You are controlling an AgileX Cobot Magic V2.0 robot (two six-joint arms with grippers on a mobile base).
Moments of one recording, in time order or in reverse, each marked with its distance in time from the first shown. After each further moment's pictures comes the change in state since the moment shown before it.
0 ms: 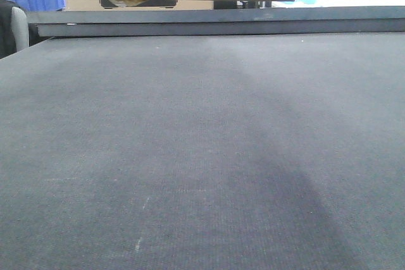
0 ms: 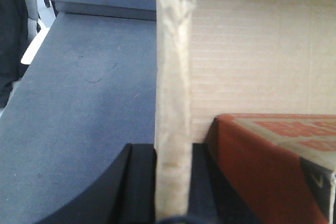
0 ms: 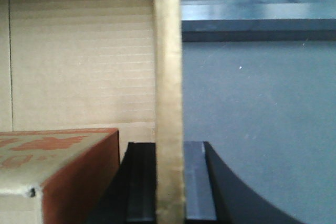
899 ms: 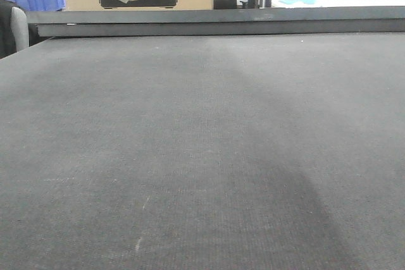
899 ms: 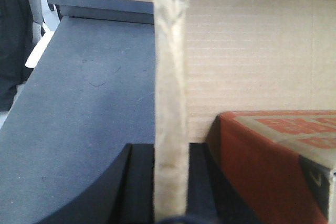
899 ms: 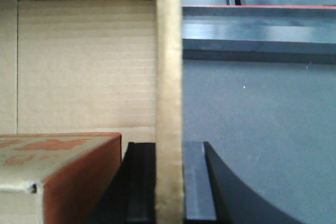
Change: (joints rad) left arm 0.000 0.000 0.000 0.019 -0.001 -0.005; right arm 0.000 0.000 0.000 -0.017 -0.062 -0.021
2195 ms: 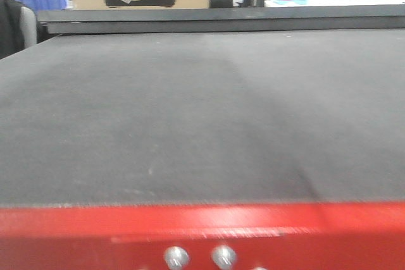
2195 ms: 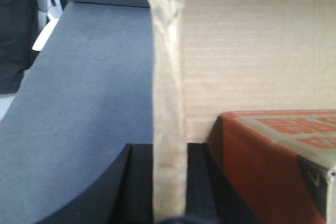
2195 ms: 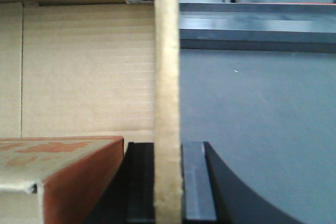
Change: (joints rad) left arm 0.000 0.009 0.000 0.003 0.000 -0.001; right arm 0.000 0.000 0.000 -0.004 -0.012 0.000
